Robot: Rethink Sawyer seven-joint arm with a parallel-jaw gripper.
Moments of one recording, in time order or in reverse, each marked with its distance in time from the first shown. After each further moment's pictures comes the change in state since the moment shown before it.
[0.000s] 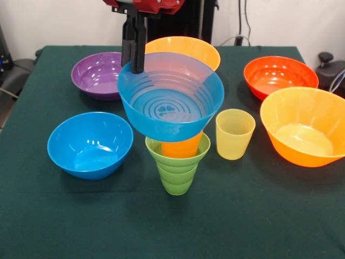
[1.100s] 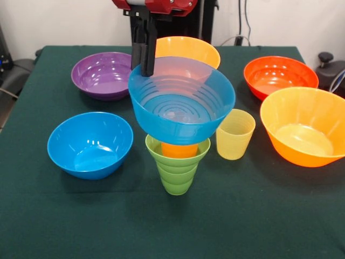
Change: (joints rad) arm 0.024 -0.010 0.000 0.056 0.032 -0.111 0.000
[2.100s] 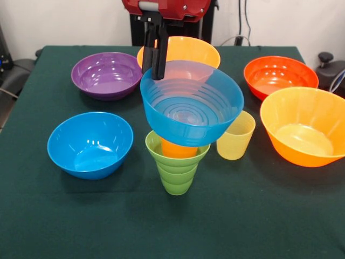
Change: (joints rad) arm 0.019 0.000 -0.004 0.033 0.002 -0.035 0.000
